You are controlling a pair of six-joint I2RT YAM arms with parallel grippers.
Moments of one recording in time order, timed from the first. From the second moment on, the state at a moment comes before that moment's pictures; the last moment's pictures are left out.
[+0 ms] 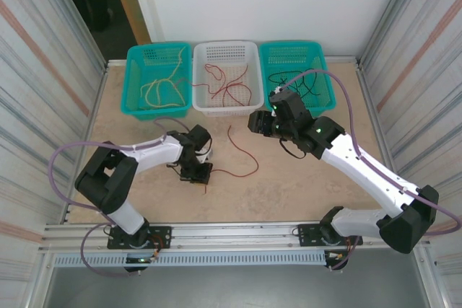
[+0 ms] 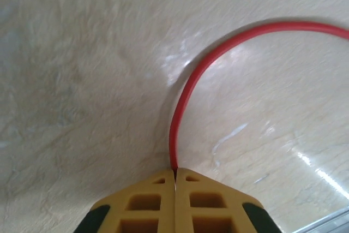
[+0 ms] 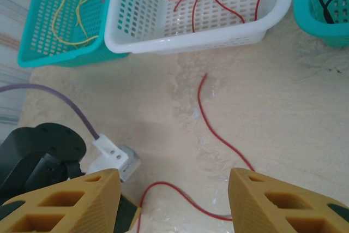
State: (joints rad) left arm -0.65 1.61 0.88 -0.74 0.30 -0.41; right arm 0.72 1.22 1.19 -0.67 0.07 0.72
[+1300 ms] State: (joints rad) left arm -0.67 1.55 0.95 -0.71 0.23 -0.26; right arm 0.67 1.30 1.24 -0.72 0.05 0.75
